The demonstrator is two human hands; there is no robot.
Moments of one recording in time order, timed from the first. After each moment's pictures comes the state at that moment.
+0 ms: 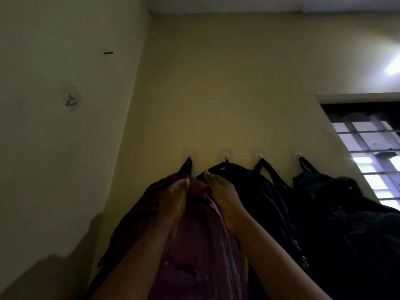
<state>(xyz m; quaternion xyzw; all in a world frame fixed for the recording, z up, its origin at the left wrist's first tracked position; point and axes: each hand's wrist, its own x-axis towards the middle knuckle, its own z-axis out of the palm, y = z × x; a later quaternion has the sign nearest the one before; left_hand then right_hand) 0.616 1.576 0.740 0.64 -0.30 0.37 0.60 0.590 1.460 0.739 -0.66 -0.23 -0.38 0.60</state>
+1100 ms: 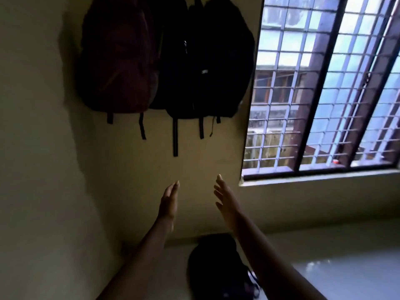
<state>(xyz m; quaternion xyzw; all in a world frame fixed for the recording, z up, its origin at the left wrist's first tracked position) 0.129 1.474 0.240 0.70 -0.02 -0.05 0.72 0.079 1.327 0.260 -0.61 0.12 -0.07 0.78</state>
